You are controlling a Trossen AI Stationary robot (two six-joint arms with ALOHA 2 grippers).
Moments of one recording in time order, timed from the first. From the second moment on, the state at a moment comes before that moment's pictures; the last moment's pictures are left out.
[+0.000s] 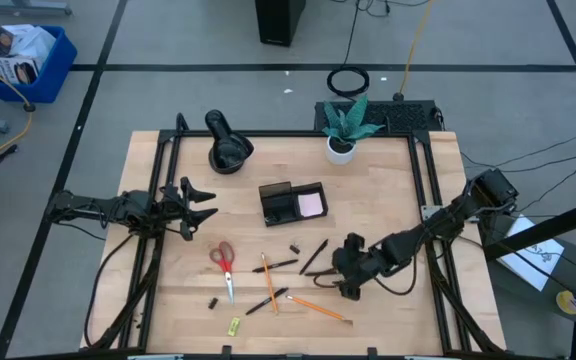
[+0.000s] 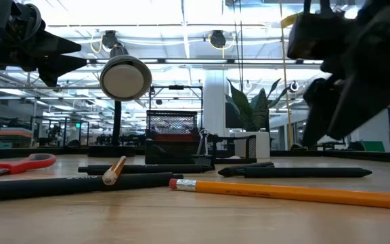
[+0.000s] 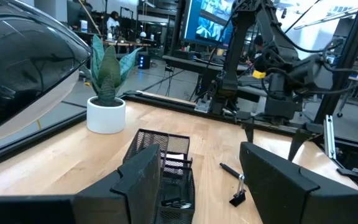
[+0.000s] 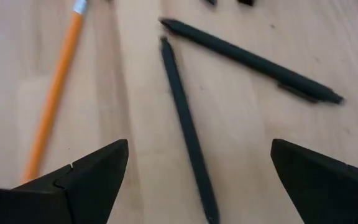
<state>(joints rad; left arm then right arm) -0.13 0.04 0.04 0.03 -0.29 -0.16 0.50 1.58 0.80 -0.29 0.25 0.65</state>
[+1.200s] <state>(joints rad) -0.13 0.04 0.04 0.03 -0.29 -0.16 0.58 1.68 0.69 -0.08 0.43 0.65</state>
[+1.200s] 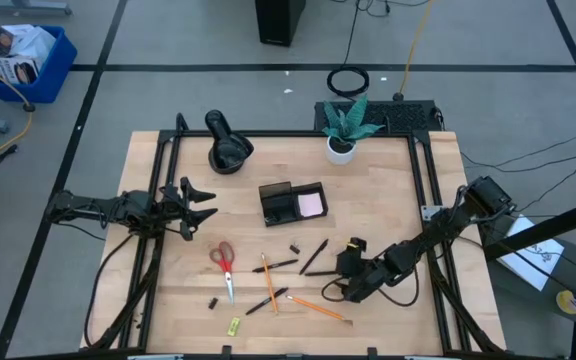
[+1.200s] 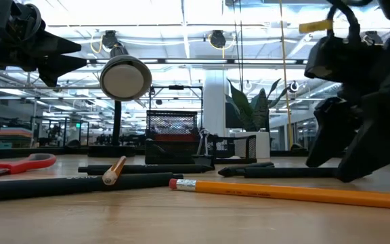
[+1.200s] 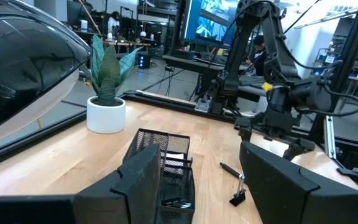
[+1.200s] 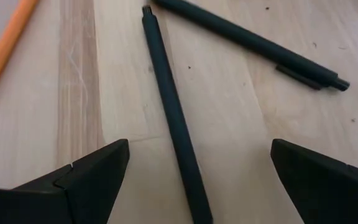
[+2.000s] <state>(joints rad) -0.13 0.04 0.04 0.03 -0.29 -0.16 0.66 1.82 0.30 0.84 0.62 0.48</state>
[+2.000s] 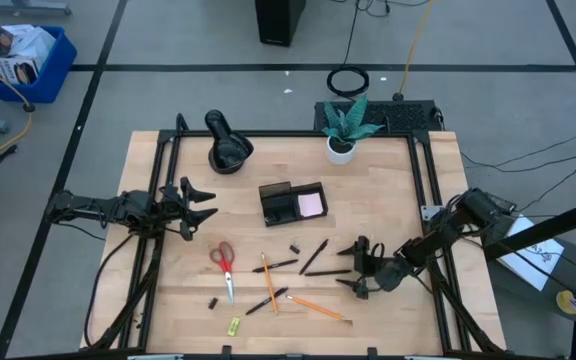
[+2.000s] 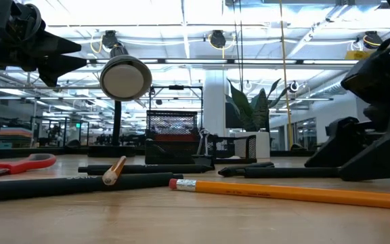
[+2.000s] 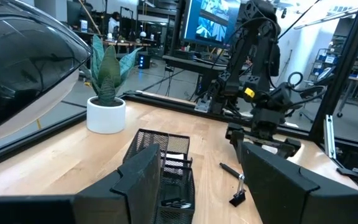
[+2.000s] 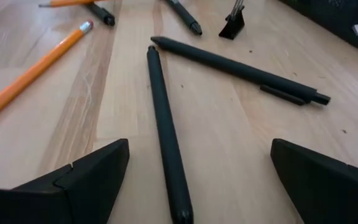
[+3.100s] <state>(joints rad) -0.13 0.04 0.04 0.03 -0.29 -0.16 0.66 2.01 0.31 1.10 0.64 0.45</state>
